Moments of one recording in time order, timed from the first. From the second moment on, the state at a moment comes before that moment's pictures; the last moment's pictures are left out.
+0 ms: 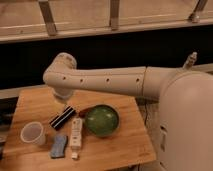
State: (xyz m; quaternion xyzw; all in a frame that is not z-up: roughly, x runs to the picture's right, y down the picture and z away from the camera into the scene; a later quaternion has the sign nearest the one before) arm -0.200 0.061 0.704 -0.26 -0.05 0.19 0.95
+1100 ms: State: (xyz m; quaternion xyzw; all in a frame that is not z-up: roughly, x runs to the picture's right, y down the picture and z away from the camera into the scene) arm -0.282 0.028 0.708 -0.25 -0.10 0.13 0.95
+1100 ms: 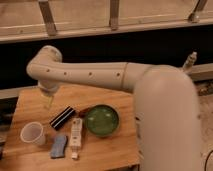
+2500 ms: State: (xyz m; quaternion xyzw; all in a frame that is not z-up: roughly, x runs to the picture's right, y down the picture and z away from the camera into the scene) arm -0.368 0.105 0.711 -0.35 -0.11 0.00 0.93
